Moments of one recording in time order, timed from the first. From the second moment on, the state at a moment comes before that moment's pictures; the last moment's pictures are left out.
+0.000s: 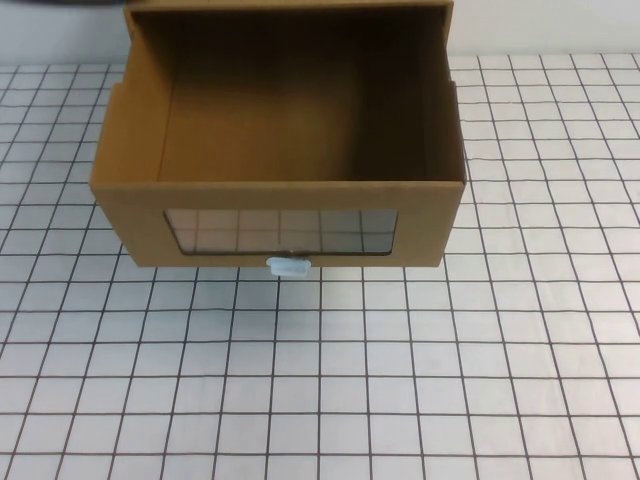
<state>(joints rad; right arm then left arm) 0.77 1.06 -1.25 -0.71 1.07 0.50 -0.26 1.63 -2.30 -0.32 1.27 0.43</state>
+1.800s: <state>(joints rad) 0.29 0.61 -0.54 0.06 0.19 0.12 -0.26 -0.01 0.03 -0.31 0.17 0.43</state>
